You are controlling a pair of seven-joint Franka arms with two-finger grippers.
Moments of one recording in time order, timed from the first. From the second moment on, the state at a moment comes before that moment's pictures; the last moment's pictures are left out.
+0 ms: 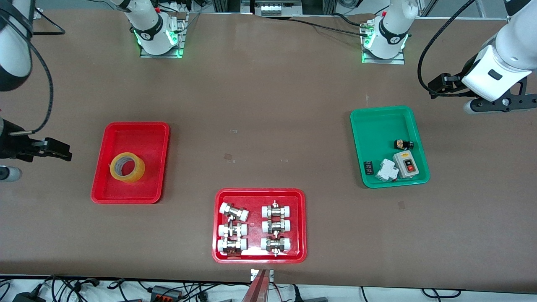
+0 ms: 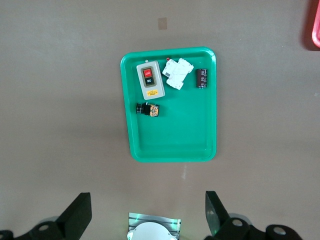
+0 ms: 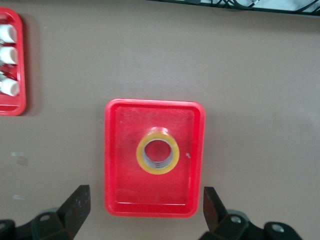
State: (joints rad) left arm -0.08 0.07 -0.08 -1.47 0.08 1.36 -0.21; right arm 0.00 0.42 -0.01 -1.12 -0.01 1.57 -0.04
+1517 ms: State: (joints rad) left arm -0.09 0.07 -0.08 -1.47 0.08 1.36 -0.21; right arm -0.03 -0.03 -0.01 -1.73 -0.03 1.75 -0.07
